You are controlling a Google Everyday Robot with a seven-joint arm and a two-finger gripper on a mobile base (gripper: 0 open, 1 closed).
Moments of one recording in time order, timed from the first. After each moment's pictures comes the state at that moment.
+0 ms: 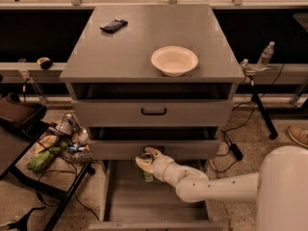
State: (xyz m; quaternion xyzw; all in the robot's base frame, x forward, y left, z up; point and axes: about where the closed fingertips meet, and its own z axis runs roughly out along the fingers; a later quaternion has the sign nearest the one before) arm 0.626 0.032 0.444 -0.30 0.73 0.25 0.56
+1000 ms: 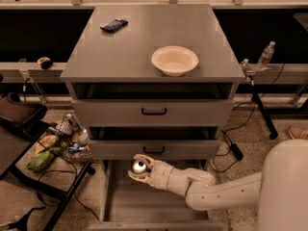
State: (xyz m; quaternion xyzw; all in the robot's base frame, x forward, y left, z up) arm 0.541 0.066 0.505 -0.52 0.54 0.23 0.63
